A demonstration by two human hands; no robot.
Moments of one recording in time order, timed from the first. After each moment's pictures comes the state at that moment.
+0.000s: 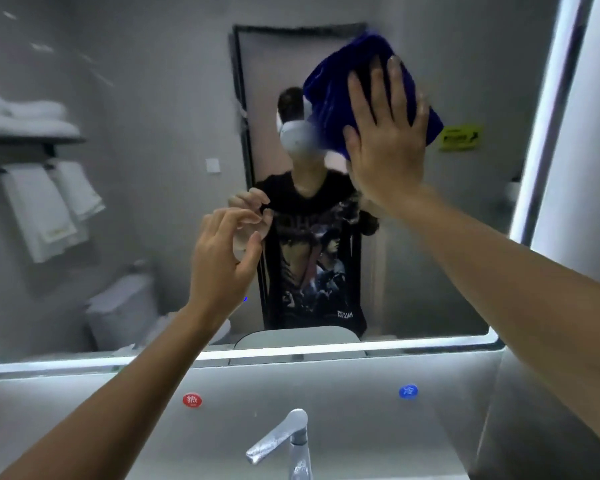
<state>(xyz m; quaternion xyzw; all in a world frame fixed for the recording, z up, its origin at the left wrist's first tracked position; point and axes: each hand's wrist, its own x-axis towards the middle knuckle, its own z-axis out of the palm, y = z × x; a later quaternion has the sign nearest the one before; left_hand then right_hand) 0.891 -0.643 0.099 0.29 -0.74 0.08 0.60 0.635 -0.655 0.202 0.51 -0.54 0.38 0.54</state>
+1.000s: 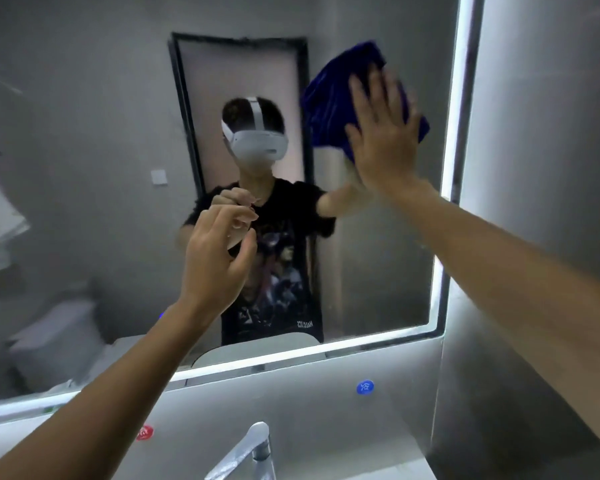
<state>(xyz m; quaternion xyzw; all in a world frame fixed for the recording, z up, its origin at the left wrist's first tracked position) 0.833 -0.637 0.112 0.20 -0.78 0.05 0.59 0.547 -0.636 0.211 0.48 -0.57 0.38 0.55</state>
